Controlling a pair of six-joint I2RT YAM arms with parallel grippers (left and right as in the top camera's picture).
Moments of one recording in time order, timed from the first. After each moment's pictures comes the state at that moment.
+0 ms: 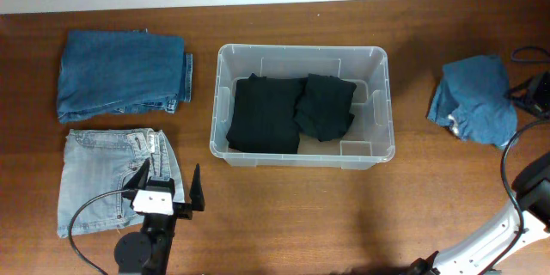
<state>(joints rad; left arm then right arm) -0.04 0.02 0.01 -0.07 0.08 0.05 -0.80 2.22 1.99 -1.19 -0.53 -0.21</state>
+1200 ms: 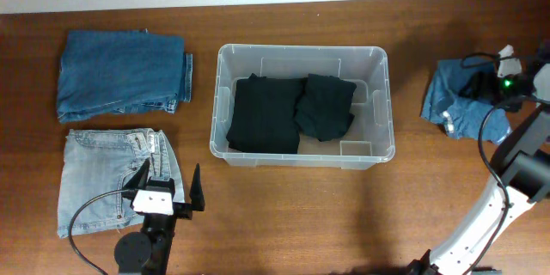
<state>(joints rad) -0.04 0.02 0.01 -0.07 0.08 0.05 -0.61 2.40 1.99 -1.01 -0.34 -0.34</state>
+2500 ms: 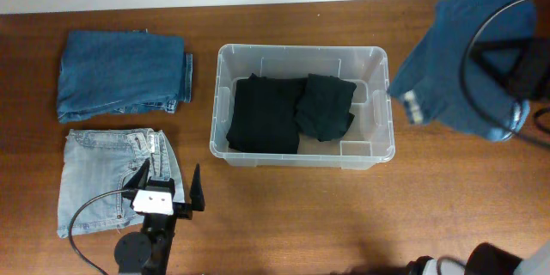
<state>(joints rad) -0.04 0.02 0.01 -0.07 0.08 0.05 -0.48 1.54 2.29 -1.69 -1.01 -0.07</state>
